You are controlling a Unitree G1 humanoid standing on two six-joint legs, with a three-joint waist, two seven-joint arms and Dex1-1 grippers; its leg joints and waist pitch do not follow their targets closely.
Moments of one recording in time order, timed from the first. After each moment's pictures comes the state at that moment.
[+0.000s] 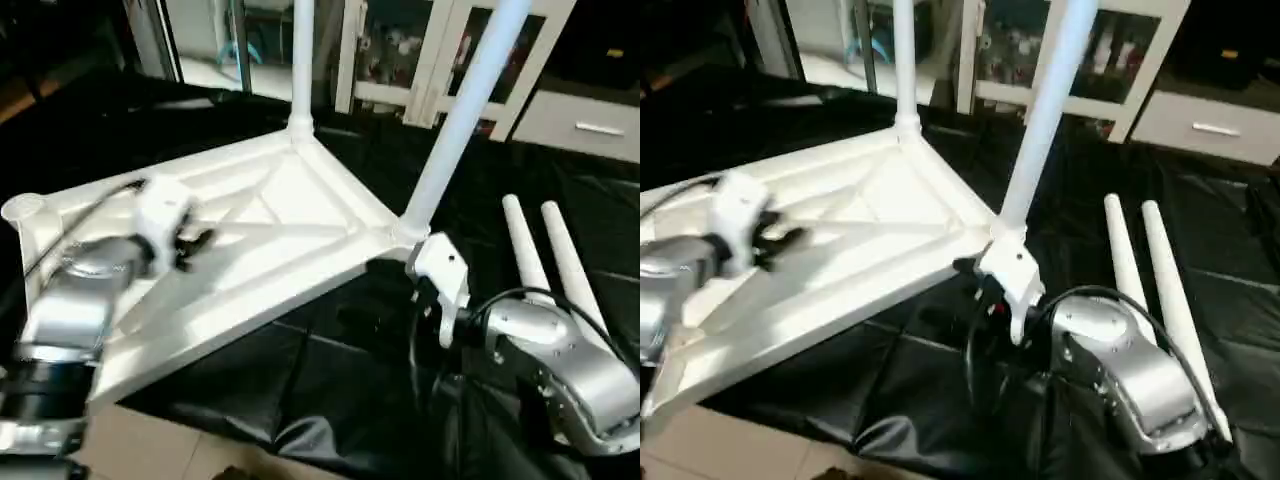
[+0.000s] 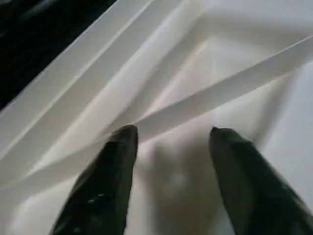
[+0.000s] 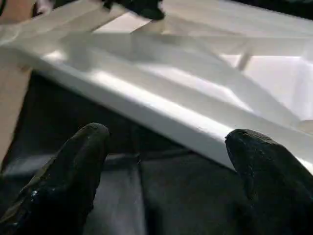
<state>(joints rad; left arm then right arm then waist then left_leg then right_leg) -0.43 0.57 0.05 0.12 0.08 0.69 -0.52 -0.23 -0.54 0.25 -0.34 0.37 0.61 0.75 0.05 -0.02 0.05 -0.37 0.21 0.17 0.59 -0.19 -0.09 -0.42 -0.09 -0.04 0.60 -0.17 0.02</state>
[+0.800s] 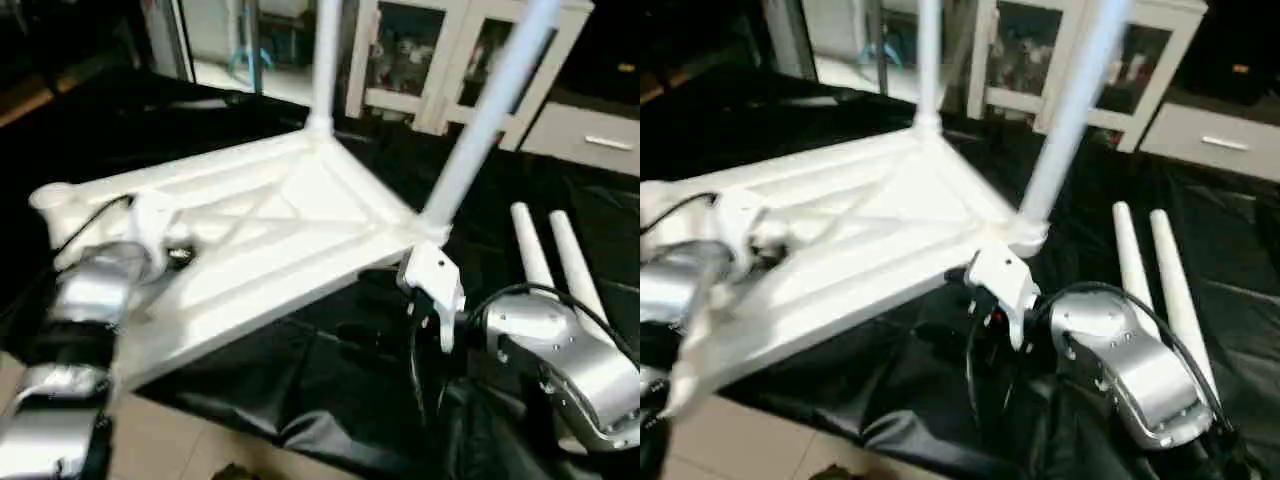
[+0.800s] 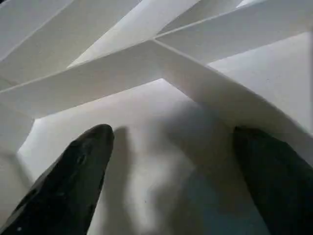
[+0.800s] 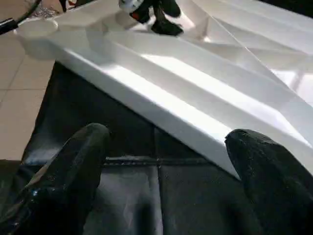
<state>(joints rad) -0.66 0.42 0.02 0.64 0.12 0.57 -0.39 -0.25 -0.54 0.28 -0.36 0.34 0.61 0.76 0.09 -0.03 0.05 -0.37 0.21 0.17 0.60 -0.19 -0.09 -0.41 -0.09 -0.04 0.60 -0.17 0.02</state>
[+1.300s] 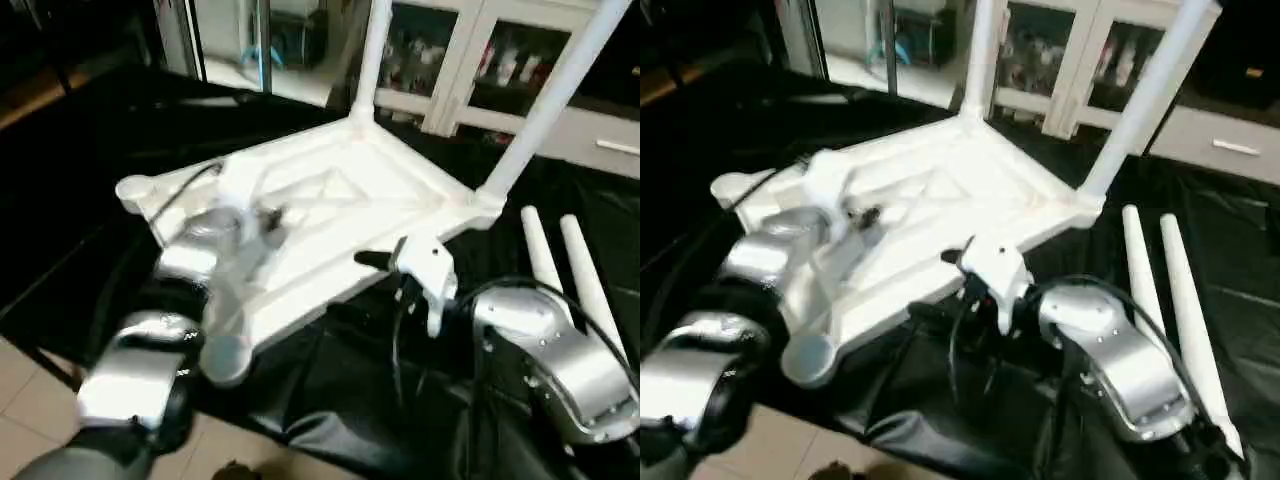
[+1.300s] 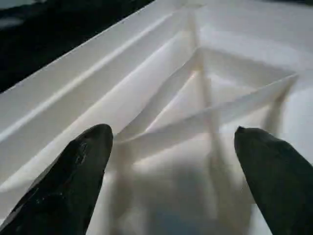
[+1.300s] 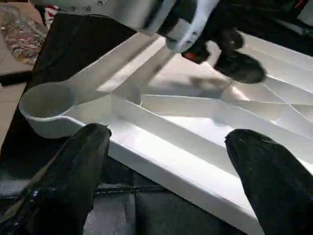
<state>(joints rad) -0.89 0.15 0.04 0.88 0.04 0.28 -0.28 -0.27 -0.48 0.29 -0.34 0.28 0.58 0.68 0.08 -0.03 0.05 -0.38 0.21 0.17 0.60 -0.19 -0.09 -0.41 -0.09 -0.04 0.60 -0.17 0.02</state>
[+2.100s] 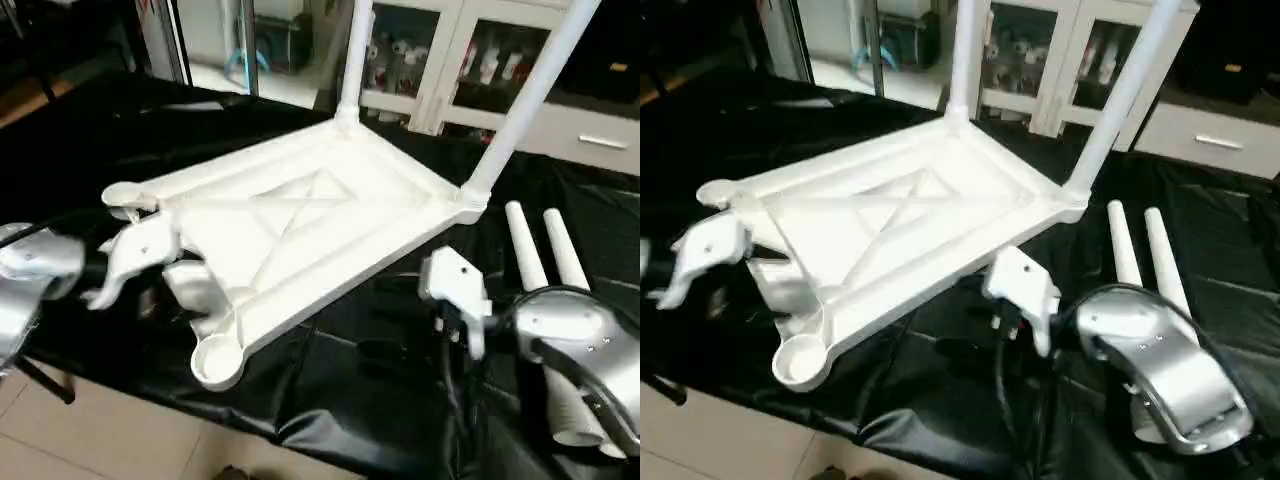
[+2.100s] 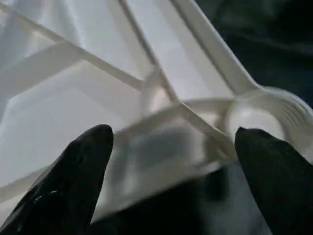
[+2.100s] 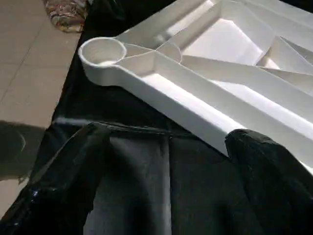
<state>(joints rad) -0.37 0.96 -0.15 0.06 -0.08 0.22 -1.33 -0.22 -0.68 0.24 -0.41 0.36 0.59 0.92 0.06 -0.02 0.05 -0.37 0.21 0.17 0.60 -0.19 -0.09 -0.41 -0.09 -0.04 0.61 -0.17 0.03</state>
